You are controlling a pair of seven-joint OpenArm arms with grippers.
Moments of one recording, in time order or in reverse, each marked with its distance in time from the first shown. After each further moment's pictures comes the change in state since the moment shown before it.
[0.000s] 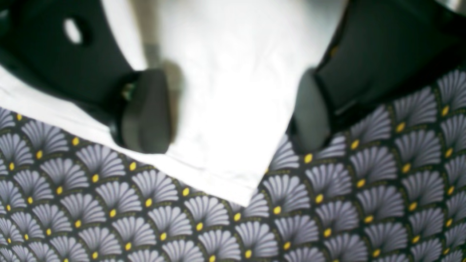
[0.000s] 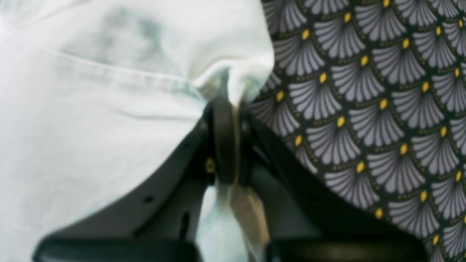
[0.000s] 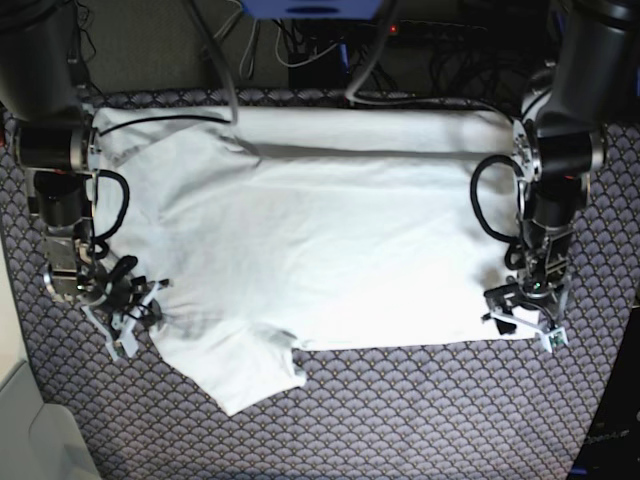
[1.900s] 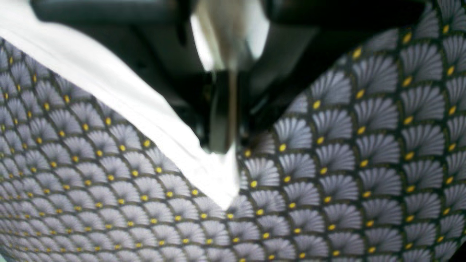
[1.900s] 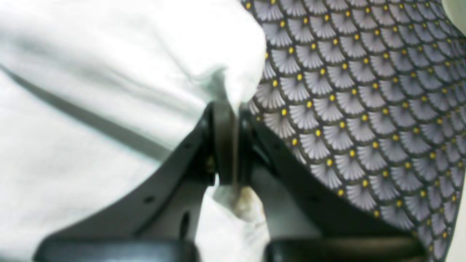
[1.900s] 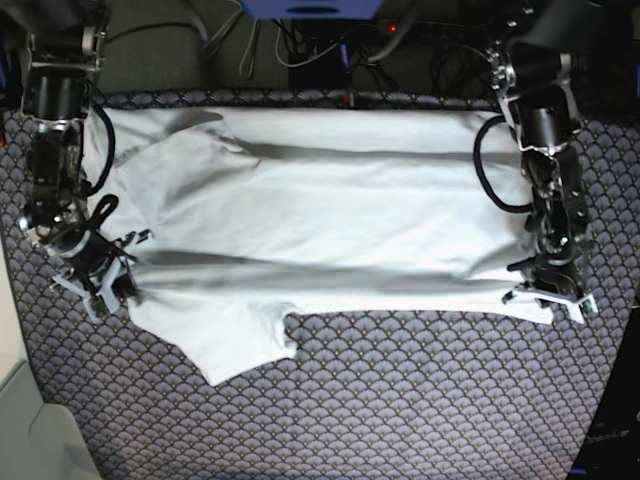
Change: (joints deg) left arm 21.7 3.3 -14.1 43.3 -0.7 -0.6 19.1; right arm -27.6 1.0 10.7 47.6 -0.1 1.2 -9.5
